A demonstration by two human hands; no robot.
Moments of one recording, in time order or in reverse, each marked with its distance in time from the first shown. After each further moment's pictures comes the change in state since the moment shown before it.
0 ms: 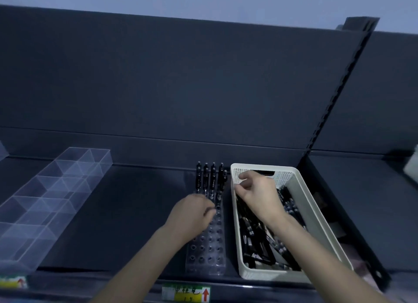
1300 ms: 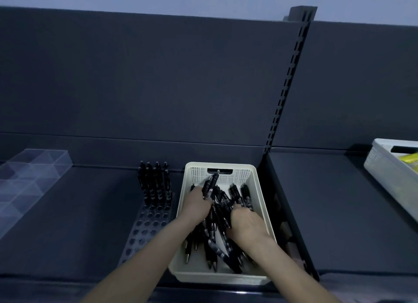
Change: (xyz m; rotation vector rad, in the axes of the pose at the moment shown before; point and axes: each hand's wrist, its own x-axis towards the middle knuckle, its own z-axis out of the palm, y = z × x) left_hand 0.083 0.111 0.067 -0.666 0.041 -0.502; right_hand -0.024 0.104 -0.030 -0.530 -0.428 0.182
